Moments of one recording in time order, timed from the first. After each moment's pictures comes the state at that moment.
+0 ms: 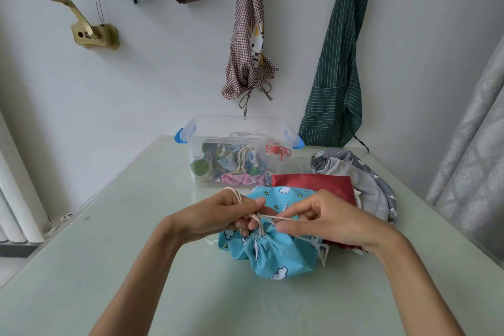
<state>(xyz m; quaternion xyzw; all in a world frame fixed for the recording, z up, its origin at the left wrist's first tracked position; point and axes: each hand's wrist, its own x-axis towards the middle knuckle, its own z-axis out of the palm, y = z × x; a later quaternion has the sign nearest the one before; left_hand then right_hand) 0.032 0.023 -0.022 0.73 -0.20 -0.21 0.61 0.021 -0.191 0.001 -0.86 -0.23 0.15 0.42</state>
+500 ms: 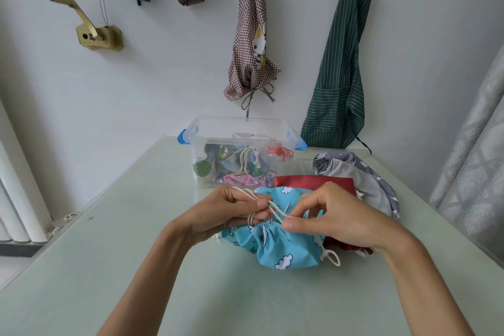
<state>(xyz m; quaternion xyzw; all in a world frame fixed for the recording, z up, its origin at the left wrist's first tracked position) 0.036 0.022 -0.026 0.65 -0.12 -0.19 0.73 0.017 -0.190 0.011 -0.89 -0.26 0.07 0.38</state>
